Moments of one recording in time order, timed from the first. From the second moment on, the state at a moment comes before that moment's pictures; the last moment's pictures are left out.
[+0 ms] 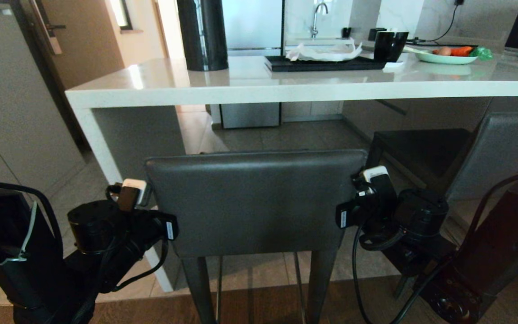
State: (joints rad) left arm -0.31 2.02 -0.38 -1.52 0.09 0.05; right arm 0.50 2.06 -0.57 -1.50 -0.20 -0.17
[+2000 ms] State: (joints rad) left arm -0.14 1.85 -0.19 -1.52 0.08 -0.06; right arm 0.26 1.88 -0.40 -1.51 -0.19 -0.13
